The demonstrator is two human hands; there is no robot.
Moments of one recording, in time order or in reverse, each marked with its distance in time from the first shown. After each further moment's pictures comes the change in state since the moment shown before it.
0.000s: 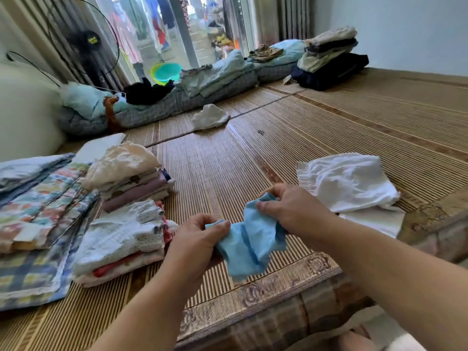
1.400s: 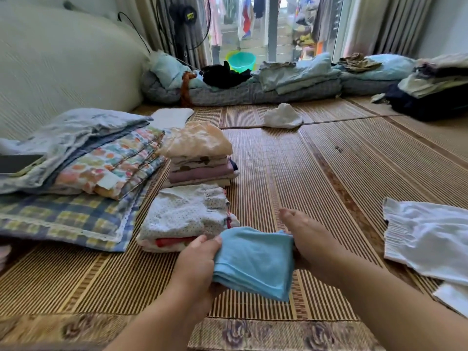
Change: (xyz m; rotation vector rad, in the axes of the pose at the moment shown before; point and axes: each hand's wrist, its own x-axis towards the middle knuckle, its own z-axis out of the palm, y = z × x) left_hand -0.003 -0.035 -0.099 -0.484 0.274 -0.195; right_hand 0.048 -0.016 0.110 0.130 -0.302 0.274
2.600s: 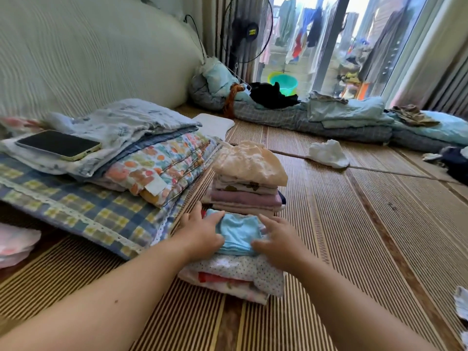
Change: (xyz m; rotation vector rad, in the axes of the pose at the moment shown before) left_hand 0.133 0.096 -0.106 1.335 0.112 0.175; right_hand 0.147 -0.037 0.106 -0.927 0.030 -0.234
